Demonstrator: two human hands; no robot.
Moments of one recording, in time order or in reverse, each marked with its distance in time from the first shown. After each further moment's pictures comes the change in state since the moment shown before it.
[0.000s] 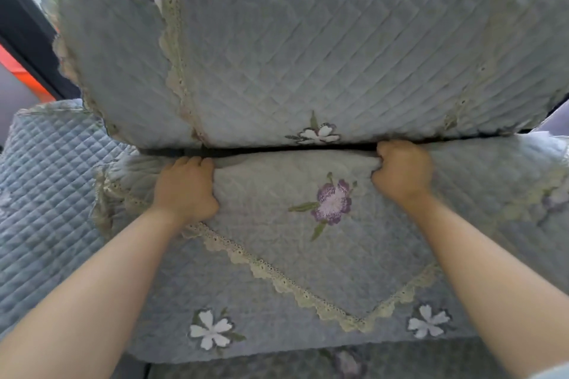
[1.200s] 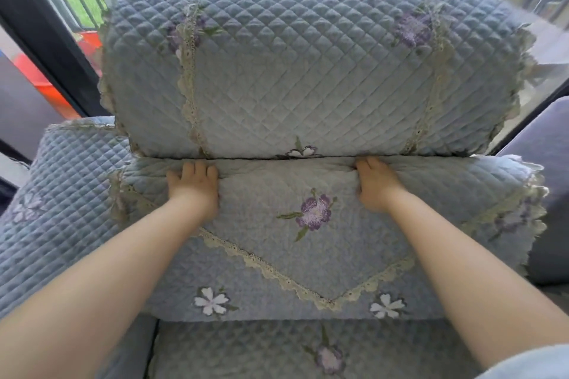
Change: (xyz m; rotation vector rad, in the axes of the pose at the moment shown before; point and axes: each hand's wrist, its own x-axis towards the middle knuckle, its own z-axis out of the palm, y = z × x) left_hand -0.015 0.026 -0.046 0.223 -0.246 -0.155; right_hand 0.006 0.003 -0.050 -0.037 -0.634 0.077
